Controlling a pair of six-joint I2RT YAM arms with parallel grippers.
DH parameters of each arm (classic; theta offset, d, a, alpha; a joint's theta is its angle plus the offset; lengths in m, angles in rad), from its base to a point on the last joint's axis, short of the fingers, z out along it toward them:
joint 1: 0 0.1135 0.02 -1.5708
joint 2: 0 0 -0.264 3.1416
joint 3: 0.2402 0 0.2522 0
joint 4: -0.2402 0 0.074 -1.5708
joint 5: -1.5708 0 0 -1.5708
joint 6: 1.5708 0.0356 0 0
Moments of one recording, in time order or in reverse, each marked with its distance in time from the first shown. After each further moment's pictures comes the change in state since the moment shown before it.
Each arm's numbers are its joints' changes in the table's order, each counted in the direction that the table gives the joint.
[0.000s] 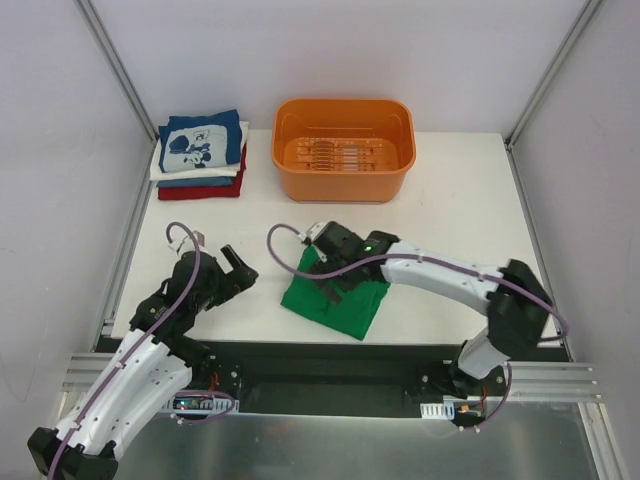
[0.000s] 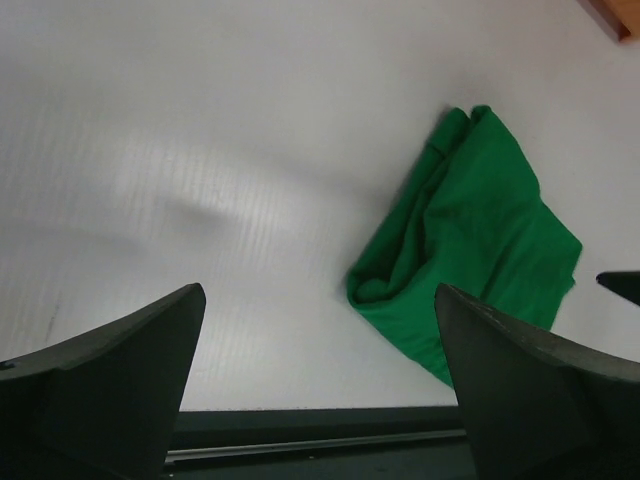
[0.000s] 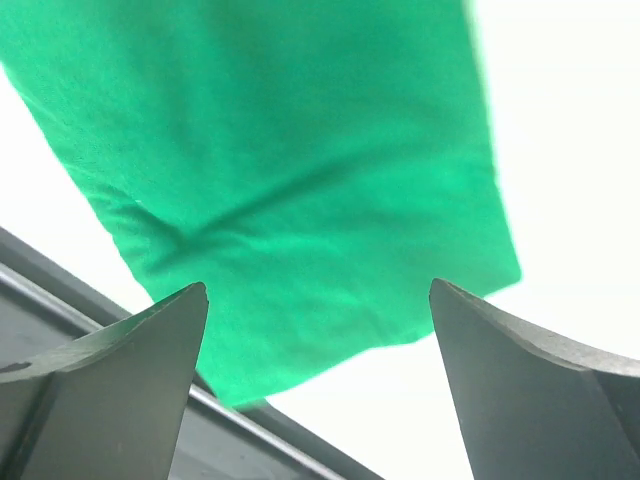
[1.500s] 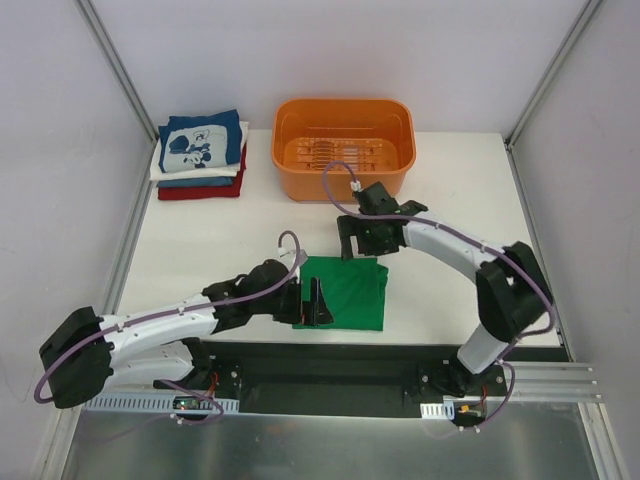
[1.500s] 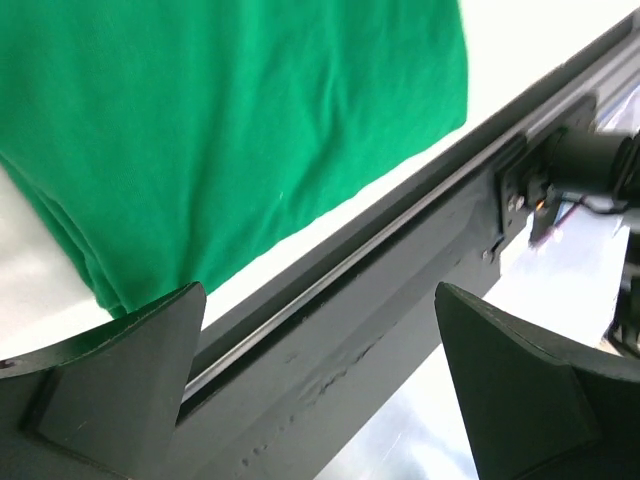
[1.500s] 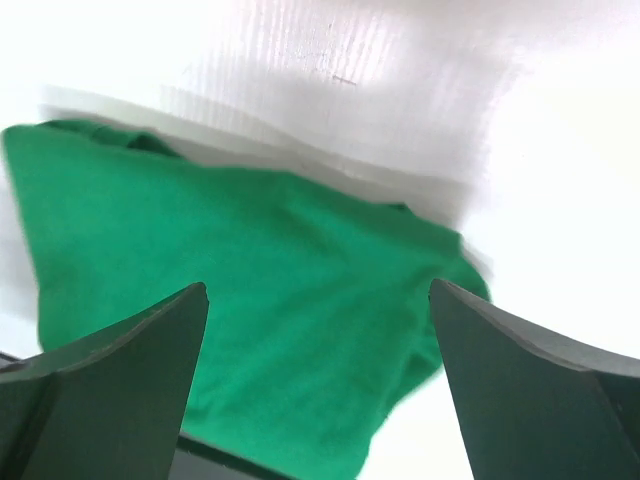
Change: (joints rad) left arm -0.533 0.542 -0.032 0.583 -0.341 -0.002; right arm -0.393 0.039 -0.026 0.143 0.199 0.321
